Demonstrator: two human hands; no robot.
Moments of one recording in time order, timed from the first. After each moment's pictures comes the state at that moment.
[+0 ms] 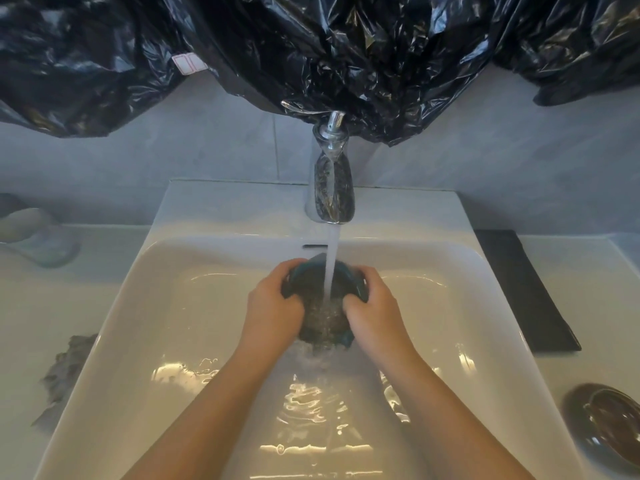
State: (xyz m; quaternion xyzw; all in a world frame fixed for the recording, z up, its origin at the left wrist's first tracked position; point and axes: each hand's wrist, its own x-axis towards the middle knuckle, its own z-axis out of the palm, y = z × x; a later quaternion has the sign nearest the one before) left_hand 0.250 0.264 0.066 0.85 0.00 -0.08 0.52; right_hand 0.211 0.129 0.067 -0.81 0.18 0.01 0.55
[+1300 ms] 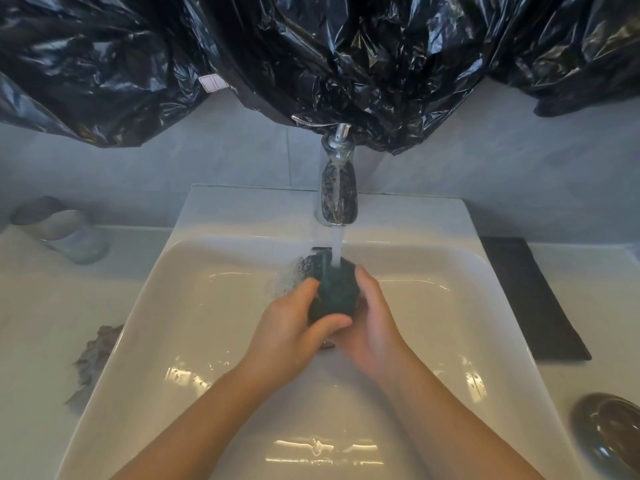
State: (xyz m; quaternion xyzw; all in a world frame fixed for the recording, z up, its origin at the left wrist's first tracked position) left_hand 0.222 0.275 0.068 0.86 -0.20 -0.04 0.46; right_hand 0.207 0.142 0.064 -0.36 0.13 0.14 0.91
